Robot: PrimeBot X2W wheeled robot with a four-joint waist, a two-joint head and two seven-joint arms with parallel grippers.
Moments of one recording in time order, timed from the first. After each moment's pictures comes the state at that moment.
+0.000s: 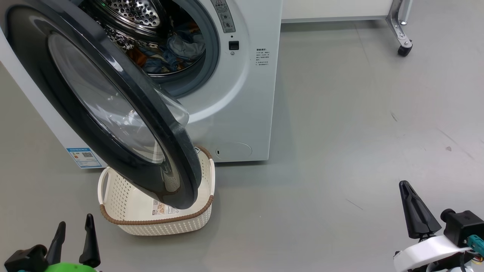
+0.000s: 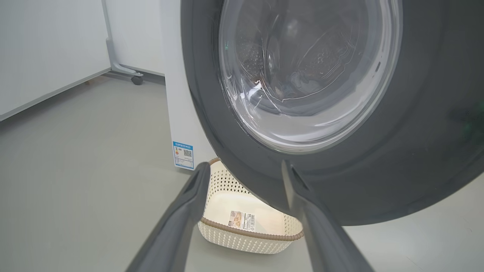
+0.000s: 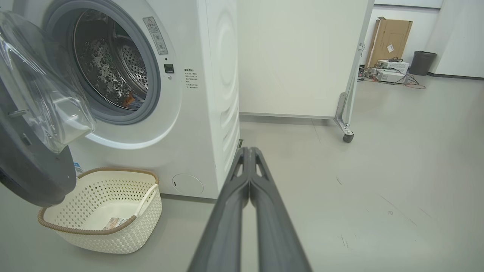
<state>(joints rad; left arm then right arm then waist) 0.09 0.15 -0.01 0.29 -0.55 -0.12 -0.24 0.09 -0.19 0.10 0.14 0.24 0.12 -0.26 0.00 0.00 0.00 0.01</state>
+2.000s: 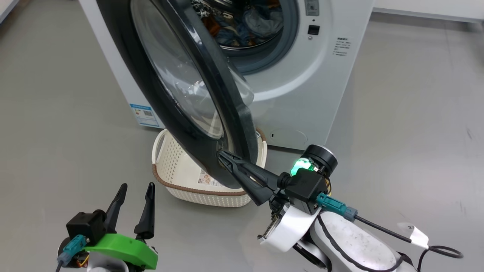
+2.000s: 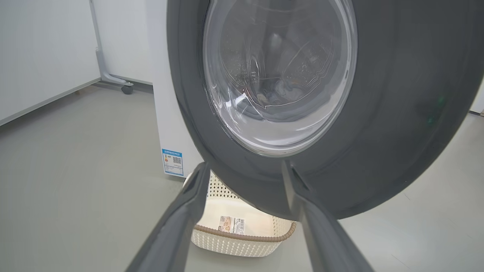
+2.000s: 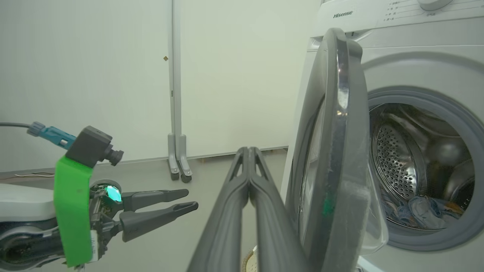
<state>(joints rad) -0.04 0.13 -0.26 0.24 -0.53 -0.13 -0.25 -0.42 -0.10 0.84 0.12 0.33 0.13 -0.26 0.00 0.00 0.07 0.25</state>
